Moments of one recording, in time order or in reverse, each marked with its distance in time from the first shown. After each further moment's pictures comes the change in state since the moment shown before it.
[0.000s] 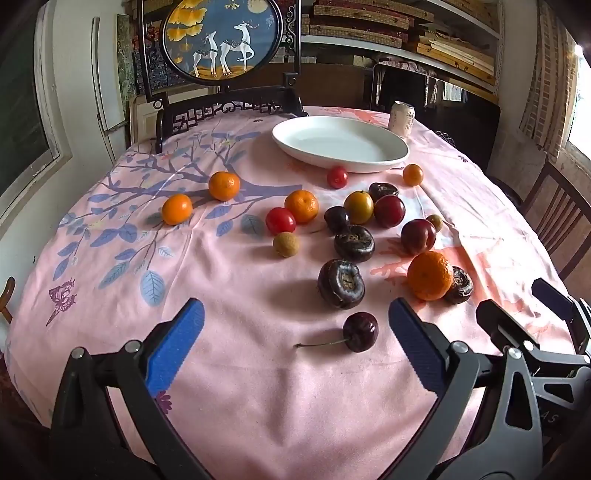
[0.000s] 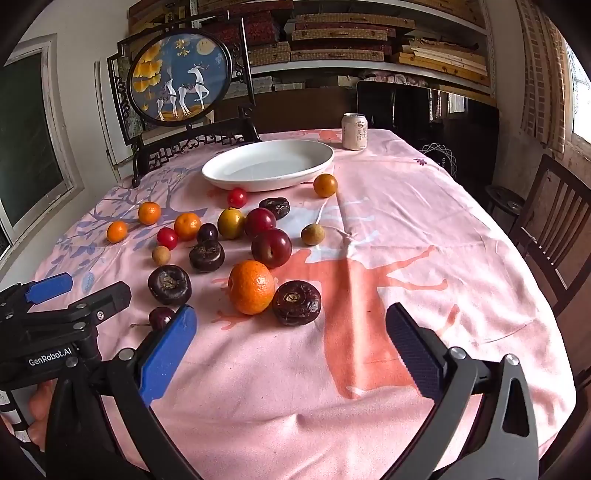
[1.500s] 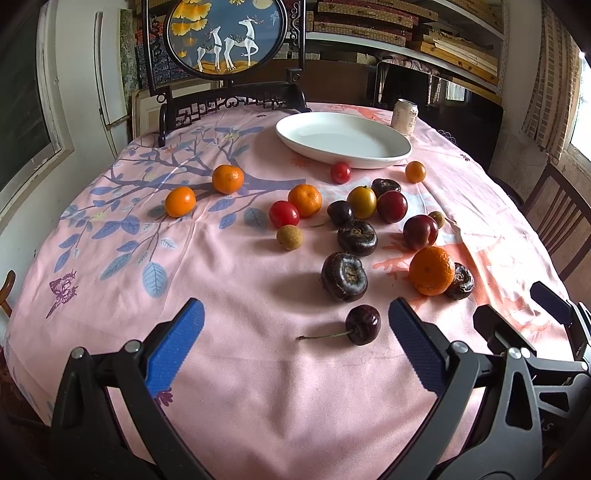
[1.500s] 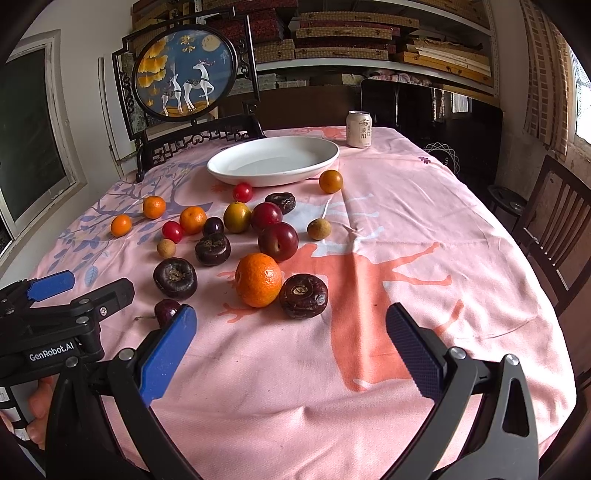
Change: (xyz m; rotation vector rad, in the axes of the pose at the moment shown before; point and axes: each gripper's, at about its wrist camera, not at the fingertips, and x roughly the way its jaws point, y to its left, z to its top) left arm 0.001 0.004 -0.004 -0.010 0.027 0.004; right arm 0.001 0.009 -0.006 0.007 0.010 -0.002
